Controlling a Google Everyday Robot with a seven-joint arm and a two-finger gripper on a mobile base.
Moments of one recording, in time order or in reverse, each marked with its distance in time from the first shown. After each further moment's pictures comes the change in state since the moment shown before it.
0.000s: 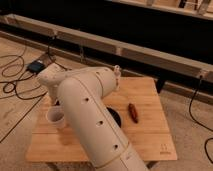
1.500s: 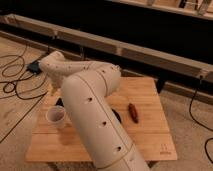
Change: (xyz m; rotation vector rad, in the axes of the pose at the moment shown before) arm -0.034 -0.020 -0.049 0.010 -0.052 -0.073
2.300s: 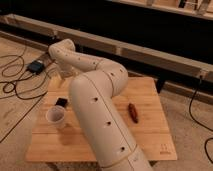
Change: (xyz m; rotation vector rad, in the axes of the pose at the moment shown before) arm -0.031 -0.060 -0.050 -0.019 0.008 -0.165
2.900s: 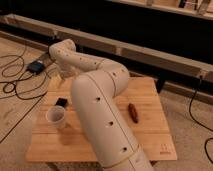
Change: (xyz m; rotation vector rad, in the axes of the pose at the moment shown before) arm 0.001 0.002 -0.002 -0.039 -0.013 -0.065
